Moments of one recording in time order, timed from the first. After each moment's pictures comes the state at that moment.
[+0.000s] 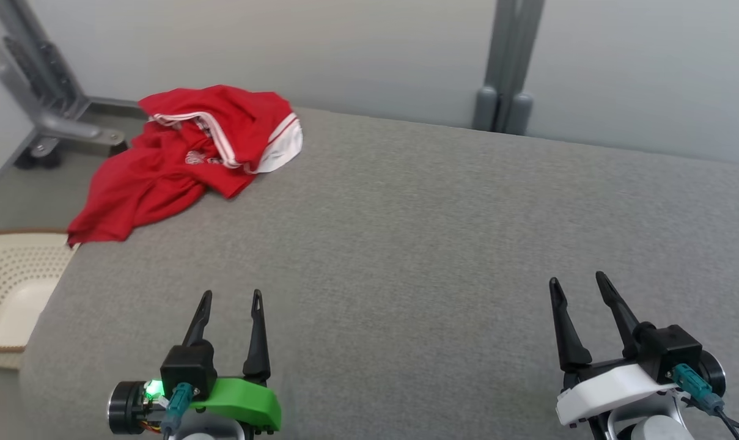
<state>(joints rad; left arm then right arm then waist) -0.07 0.05 -0.22 0.29 -0.16 0.10 -0.26 0.01 -0.05 0.04 0.16 0.11 0.13 -0.26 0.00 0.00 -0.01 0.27</state>
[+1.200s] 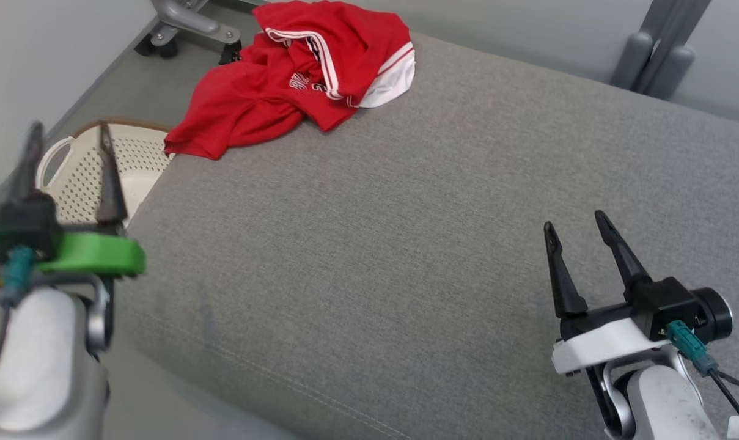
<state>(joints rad) -0.41 0.24 -0.06 0.28 -0.12 0.06 -0.26 -0.10 -0.05 0.03 0.11 0.00 0.13 -0.26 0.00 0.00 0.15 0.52</state>
